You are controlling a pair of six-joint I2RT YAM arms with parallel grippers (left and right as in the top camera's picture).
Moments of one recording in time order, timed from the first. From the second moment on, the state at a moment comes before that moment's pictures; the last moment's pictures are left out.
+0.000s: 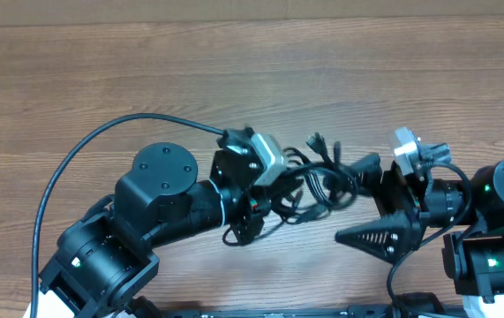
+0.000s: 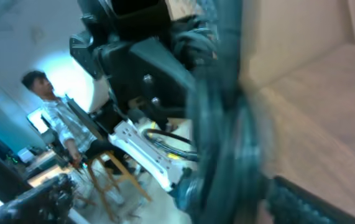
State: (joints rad) left arm -0.74 1.03 1.38 -0.70 0.41 -0.11; right arm 0.07 0.79 0.88 0.00 -1.51 0.59
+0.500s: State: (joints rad) left arm -0.74 1.03 1.38 -0.81 -0.13 -0.52; right arm 0.09 0.83 0.88 -0.10 -1.34 0.73
